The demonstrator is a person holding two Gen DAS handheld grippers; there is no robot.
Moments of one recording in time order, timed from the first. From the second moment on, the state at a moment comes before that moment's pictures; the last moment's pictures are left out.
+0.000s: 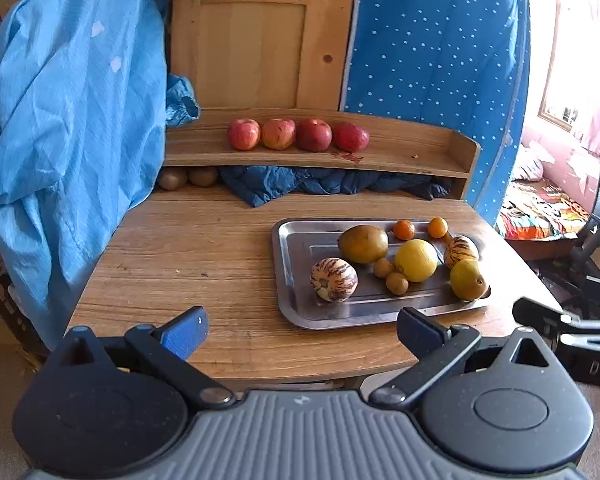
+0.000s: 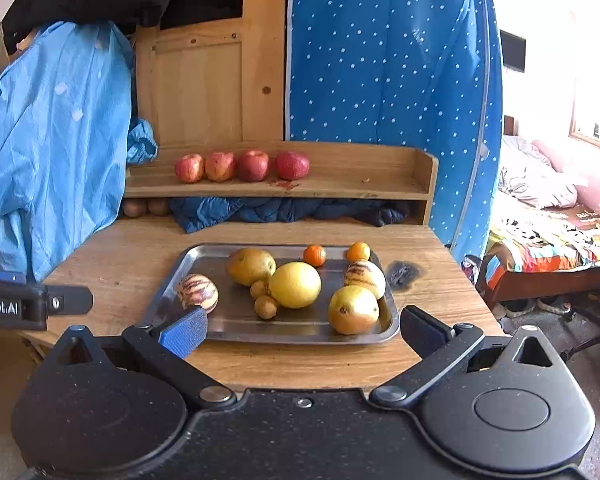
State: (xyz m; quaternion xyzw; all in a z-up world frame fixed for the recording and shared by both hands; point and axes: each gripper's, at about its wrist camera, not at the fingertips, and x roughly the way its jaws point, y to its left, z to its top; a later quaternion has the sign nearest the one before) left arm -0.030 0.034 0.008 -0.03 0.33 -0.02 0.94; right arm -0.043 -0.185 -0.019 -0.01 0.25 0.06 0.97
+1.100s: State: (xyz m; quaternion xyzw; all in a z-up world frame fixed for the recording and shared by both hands) left arm -0.035 0.026 0.012 -0.02 0.33 -0.02 0.94; right arm -0.046 -0.191 -0.016 0.01 0.25 0.08 0.96
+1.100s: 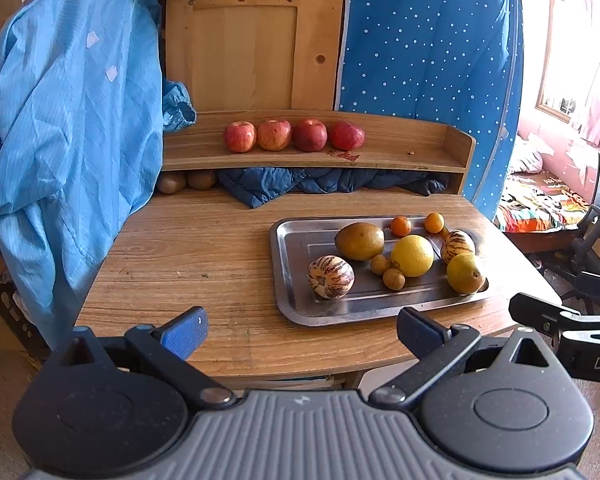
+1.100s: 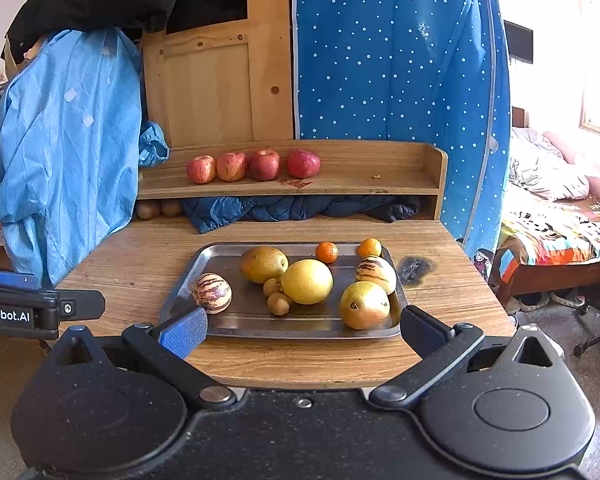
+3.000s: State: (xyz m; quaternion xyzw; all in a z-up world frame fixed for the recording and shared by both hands) left arm -0.035 0.033 0.009 -0.02 0.34 0.00 0.94; right arm -0.048 -0.194 -0.016 -0.01 0.25 0.06 0.97
